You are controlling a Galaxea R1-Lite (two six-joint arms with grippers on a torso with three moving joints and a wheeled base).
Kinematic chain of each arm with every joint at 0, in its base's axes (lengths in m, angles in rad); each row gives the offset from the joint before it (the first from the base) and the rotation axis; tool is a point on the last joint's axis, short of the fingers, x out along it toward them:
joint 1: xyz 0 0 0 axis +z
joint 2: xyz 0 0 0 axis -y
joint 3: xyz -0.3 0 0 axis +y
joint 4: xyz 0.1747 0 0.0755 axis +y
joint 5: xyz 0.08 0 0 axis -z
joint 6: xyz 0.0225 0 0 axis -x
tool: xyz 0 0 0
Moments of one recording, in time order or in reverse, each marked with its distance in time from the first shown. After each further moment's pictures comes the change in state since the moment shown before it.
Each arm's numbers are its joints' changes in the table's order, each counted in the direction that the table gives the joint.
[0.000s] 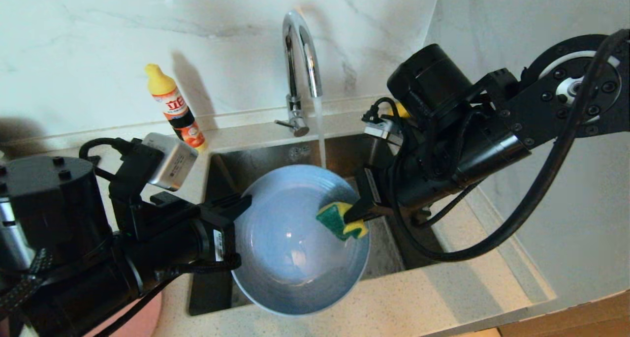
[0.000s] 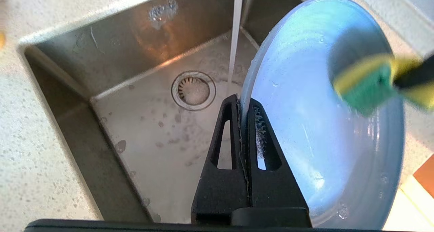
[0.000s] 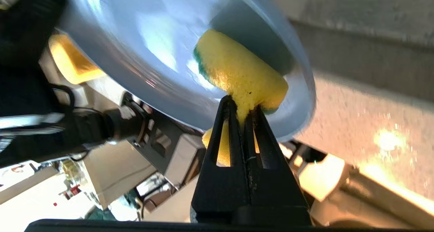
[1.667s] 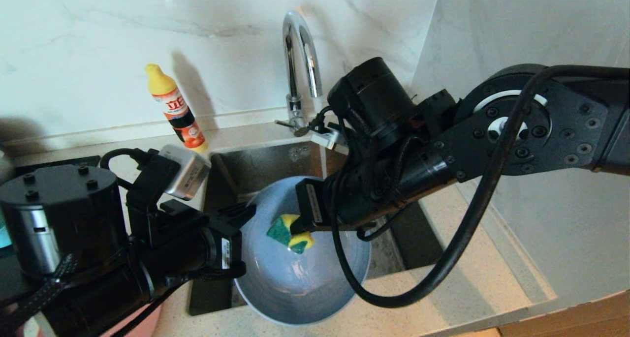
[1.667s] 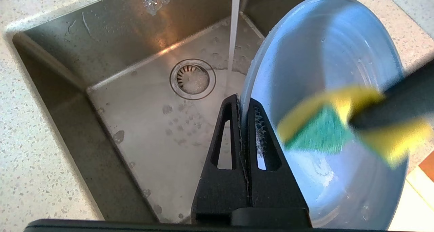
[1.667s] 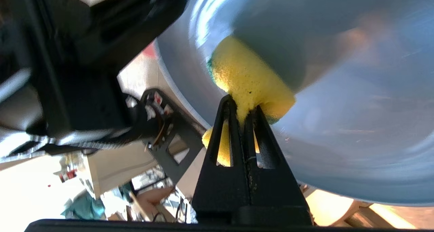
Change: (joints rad) left arm -0.001 -0.031 0.019 0.000 0.003 -0.004; right arm 0.130 -0.085 -0.045 -0.154 0.004 -0.010
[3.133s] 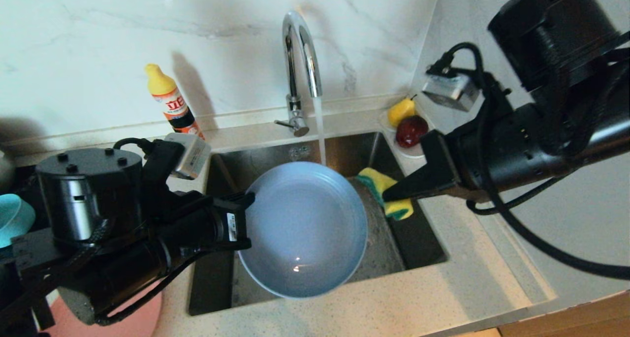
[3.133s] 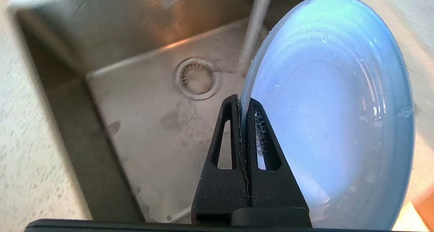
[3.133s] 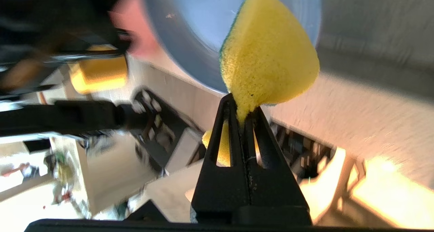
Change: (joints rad) left arm 0.067 -0.073 -0.076 0.023 -0.004 0.122; right arm -0.170 0.329 0.162 0.113 -0.014 0.065
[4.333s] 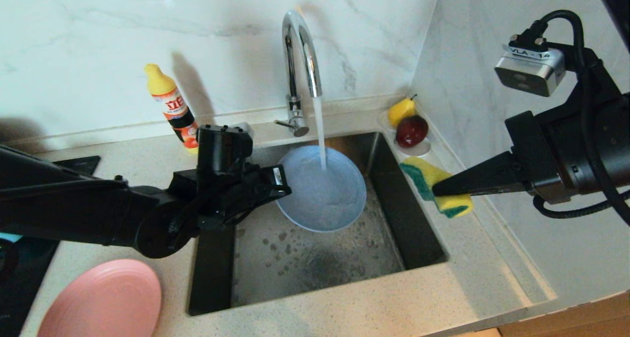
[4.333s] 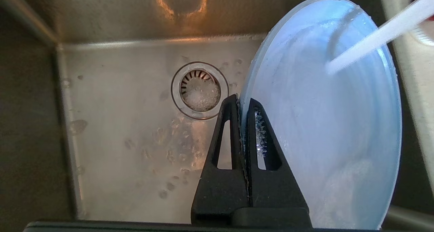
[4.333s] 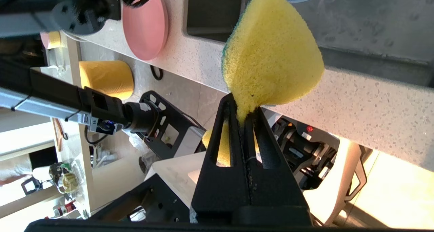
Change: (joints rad) left arm 0.118 -0.436 -0.410 0.064 -0.001 0.251; right arm -0.056 0.163 0.116 0.006 -0.021 0.002
